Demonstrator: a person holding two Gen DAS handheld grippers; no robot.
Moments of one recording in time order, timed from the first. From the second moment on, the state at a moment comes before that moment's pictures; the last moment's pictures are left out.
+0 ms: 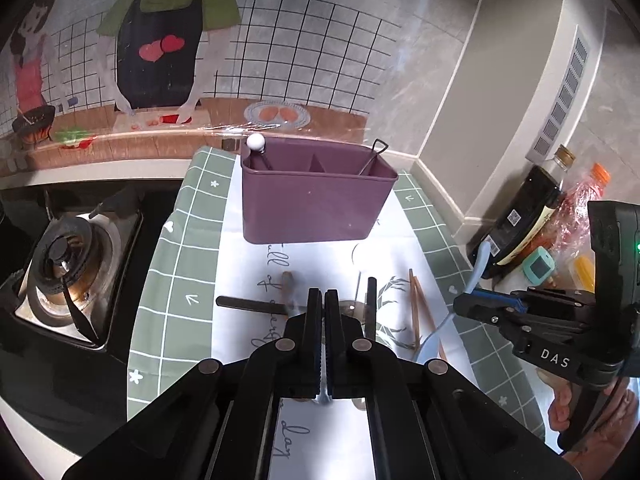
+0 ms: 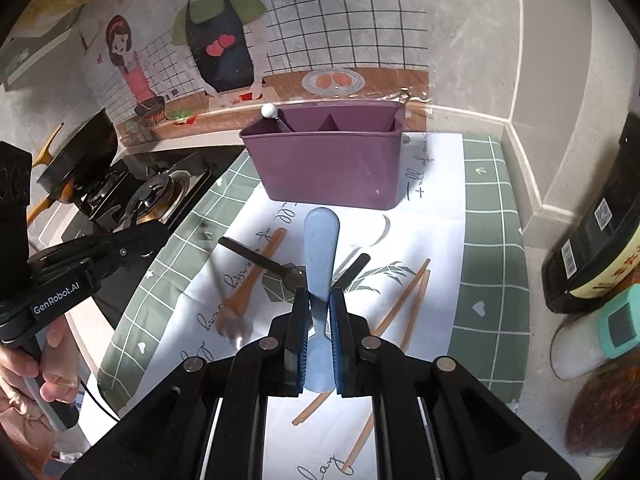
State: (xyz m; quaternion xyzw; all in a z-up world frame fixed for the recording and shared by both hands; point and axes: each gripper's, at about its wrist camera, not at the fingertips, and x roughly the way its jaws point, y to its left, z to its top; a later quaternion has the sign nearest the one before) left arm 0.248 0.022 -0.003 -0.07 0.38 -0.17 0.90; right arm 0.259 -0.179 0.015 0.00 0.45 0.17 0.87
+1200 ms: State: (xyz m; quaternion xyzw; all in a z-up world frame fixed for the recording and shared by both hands) left arm 0.239 -0.011 -0.075 0.02 0.39 -0.09 0.91; right arm 0.266 -0.198 -0.004 0.03 0.47 0.15 0.87
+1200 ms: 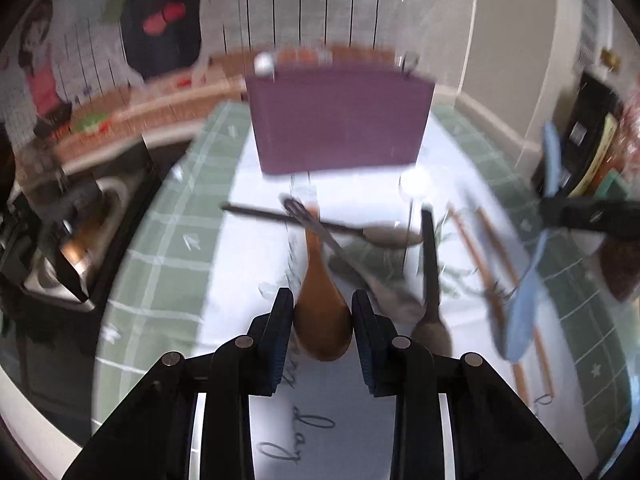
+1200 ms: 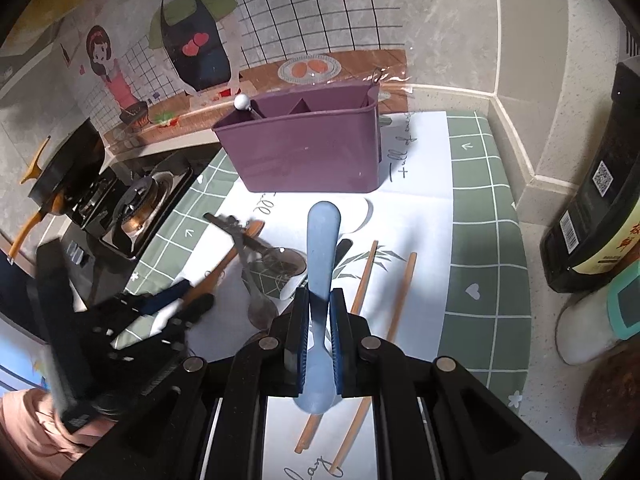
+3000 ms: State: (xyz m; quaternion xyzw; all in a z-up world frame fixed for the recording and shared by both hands) left arm 0.373 0.020 0.176 -0.07 0.21 -0.24 0.95; right arm 0.373 -0.161 0.198 -0.03 0.27 0.13 0.95
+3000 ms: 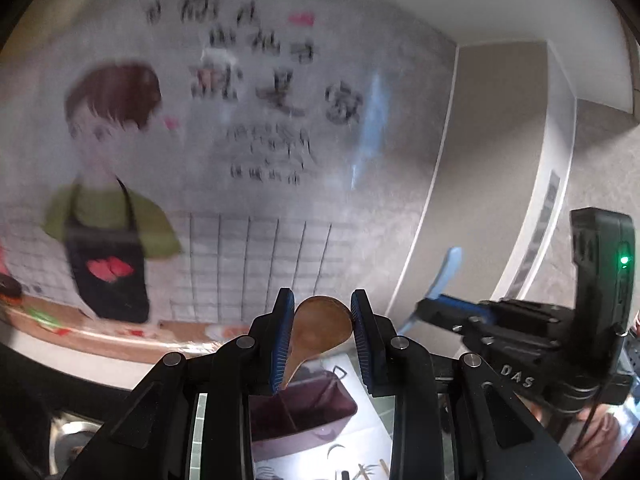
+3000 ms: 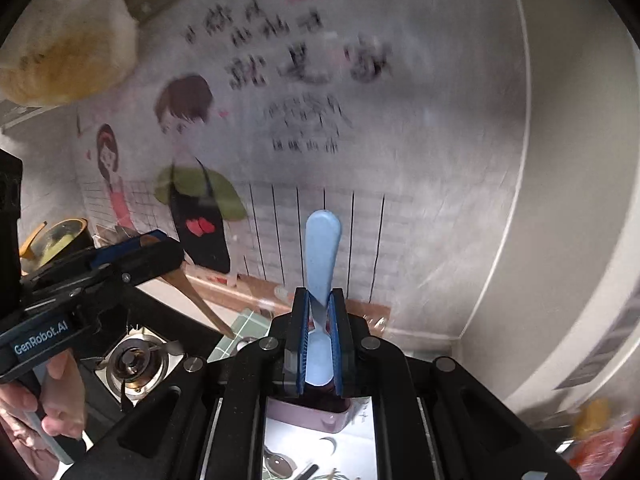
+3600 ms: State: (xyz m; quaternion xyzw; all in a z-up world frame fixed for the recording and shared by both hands) left arm 0.451 0.018 0.011 -0.11 0.37 -0.22 0.90; right arm 0.462 -0.139 0.026 -0.01 0.45 0.13 0.88
